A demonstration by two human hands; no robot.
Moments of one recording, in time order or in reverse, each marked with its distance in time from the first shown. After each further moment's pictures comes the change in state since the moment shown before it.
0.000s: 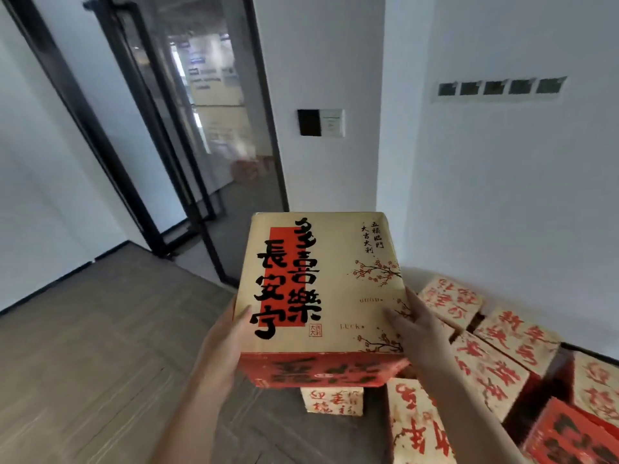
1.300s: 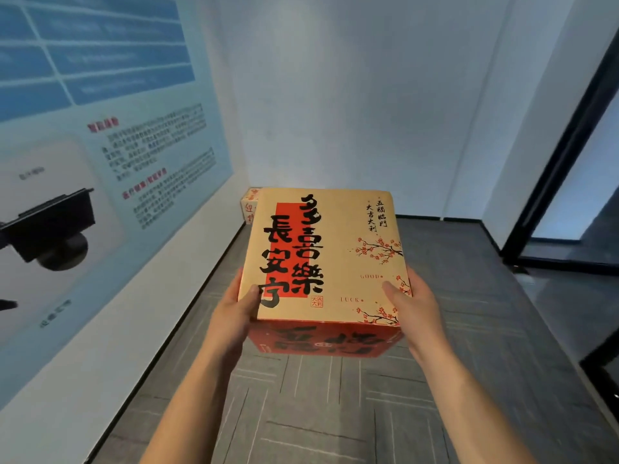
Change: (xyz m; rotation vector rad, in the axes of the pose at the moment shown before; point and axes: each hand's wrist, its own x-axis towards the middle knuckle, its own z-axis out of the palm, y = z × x) left_hand -0.096 -0.028 -0.917 -0.165 1.057 0.154; right_hand -0.253 0.078 1.010 -0.197 -1.085 -0.063
